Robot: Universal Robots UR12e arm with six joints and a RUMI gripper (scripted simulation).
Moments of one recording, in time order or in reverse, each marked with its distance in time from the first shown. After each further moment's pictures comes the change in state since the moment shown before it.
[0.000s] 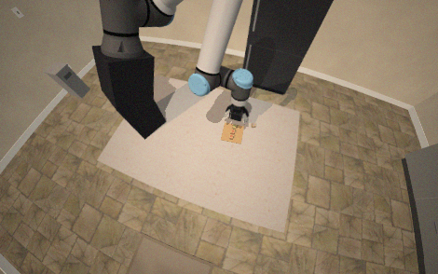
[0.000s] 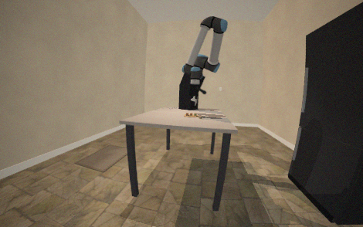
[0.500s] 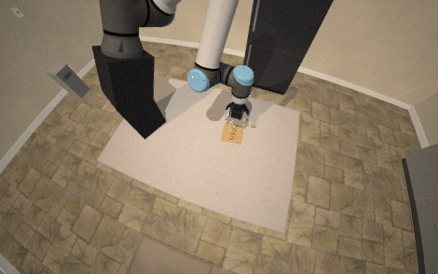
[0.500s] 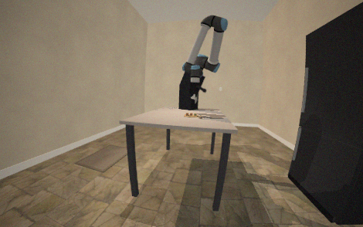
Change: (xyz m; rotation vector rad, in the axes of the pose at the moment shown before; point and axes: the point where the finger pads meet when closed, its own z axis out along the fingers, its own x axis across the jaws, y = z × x) arm 0.000 0.000 -0.018 0.000 0.000 0.000
